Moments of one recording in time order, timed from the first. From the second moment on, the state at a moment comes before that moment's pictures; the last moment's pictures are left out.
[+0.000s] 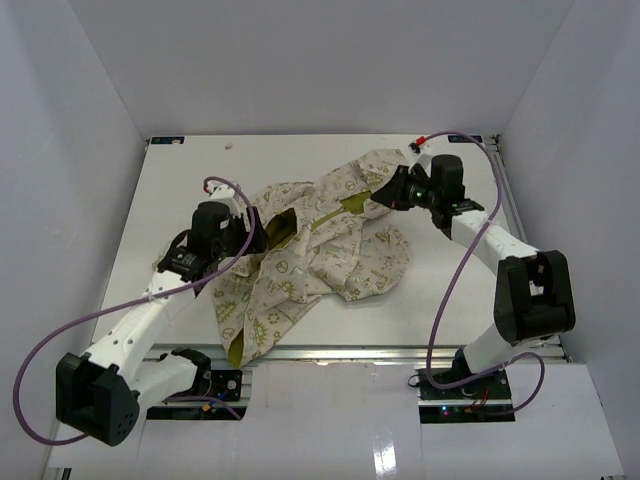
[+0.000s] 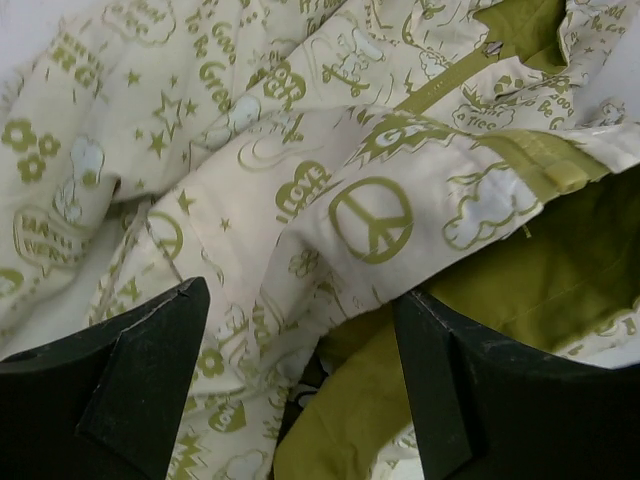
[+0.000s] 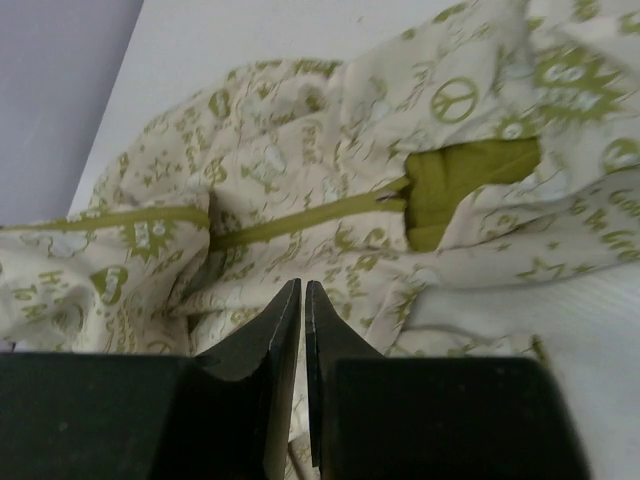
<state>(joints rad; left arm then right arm) -0.38 1.09 0.84 -0.33 -0.06 -0.33 0.21 1.60 1.06 0.12 -0.59 0.43</state>
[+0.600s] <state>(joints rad) -0.30 1.37 0.58 0.10 -0.12 -0.56 0.46 1.46 0.72 0.25 -0.40 0.41</state>
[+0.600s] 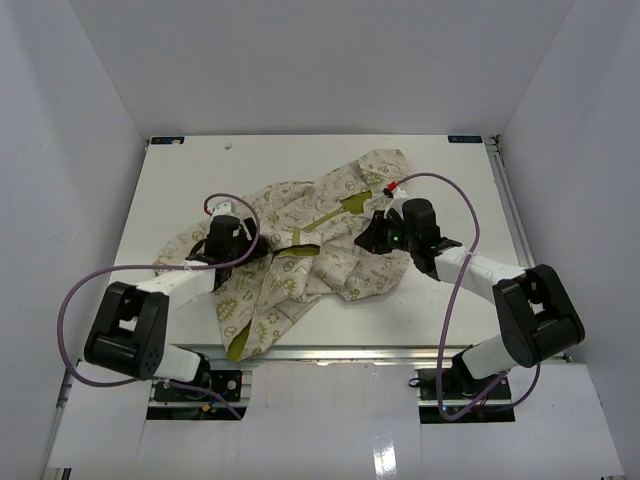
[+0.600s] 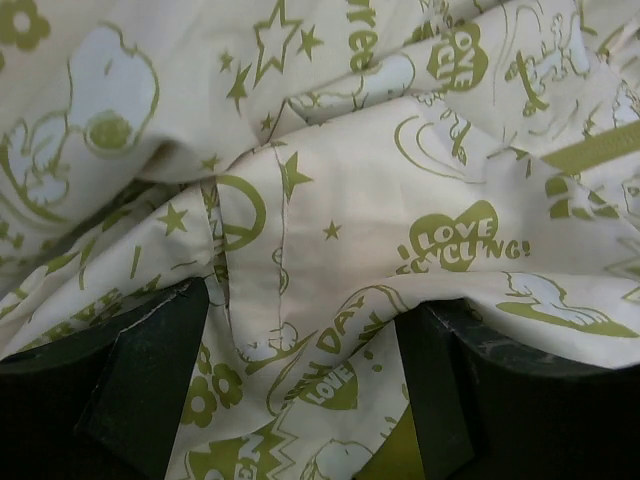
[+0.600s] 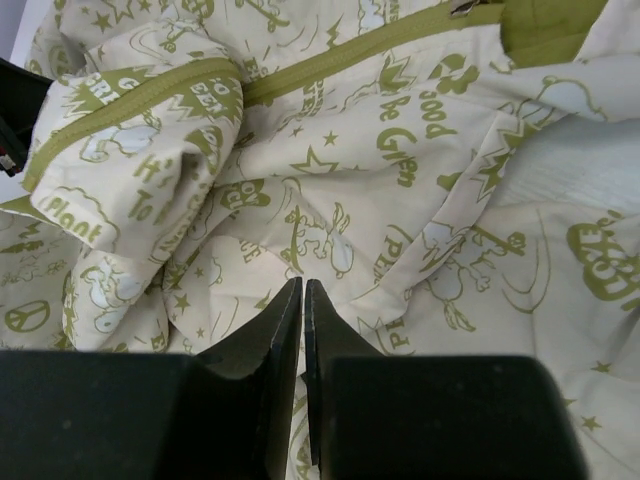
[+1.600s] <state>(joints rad) -0.29 0.97 0.96 0.03 0.09 -0.35 0.47 1.08 0.87 -0.08 -0.12 0.38</state>
